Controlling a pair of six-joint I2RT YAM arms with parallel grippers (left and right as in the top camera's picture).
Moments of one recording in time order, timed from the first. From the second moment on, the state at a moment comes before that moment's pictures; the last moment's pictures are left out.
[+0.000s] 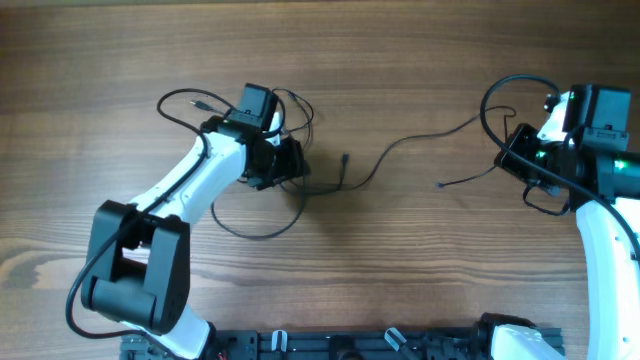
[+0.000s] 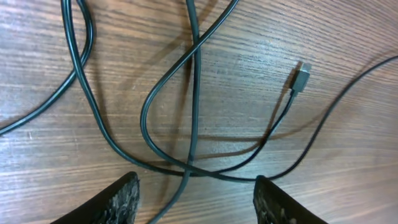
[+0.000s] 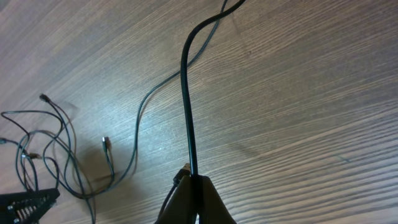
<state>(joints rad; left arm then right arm) -0.32 1.77 1.13 -0.69 0.33 -0.55 -0.15 1.25 1.20 -1.04 -0.19 0.39</state>
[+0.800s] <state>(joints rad) -0.47 1.87 1.13 -0.66 0.16 -0.99 -0.15 1.25 1.20 -1.05 -0.19 0.39</state>
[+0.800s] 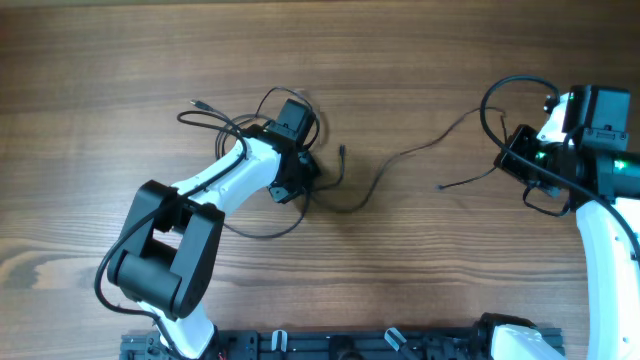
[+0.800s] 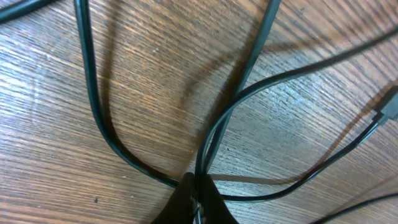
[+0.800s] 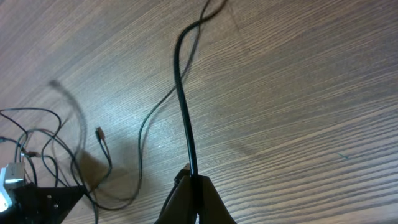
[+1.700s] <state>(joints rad) -0.81 1.77 1.25 -0.37 0.60 -0.50 -0.15 1.25 1.20 -1.19 -0.19 0.34</state>
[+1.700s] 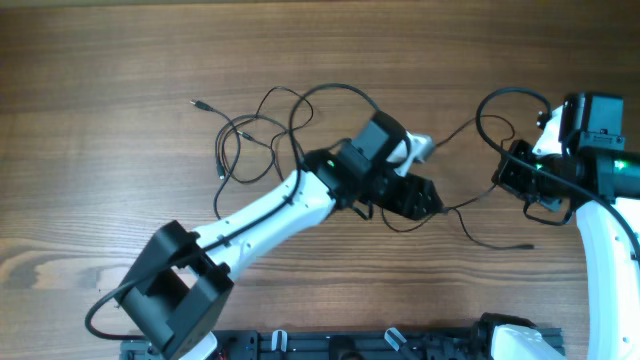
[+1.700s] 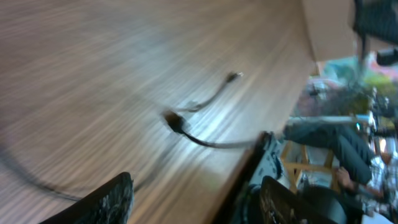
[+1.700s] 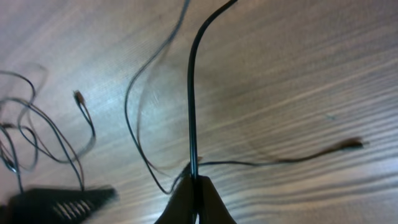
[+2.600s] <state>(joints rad) -0.32 1.77 1.25 -0.76 0.56 -0.49 -0.01 1.38 0.79 -1.16 -0.41 0.40</state>
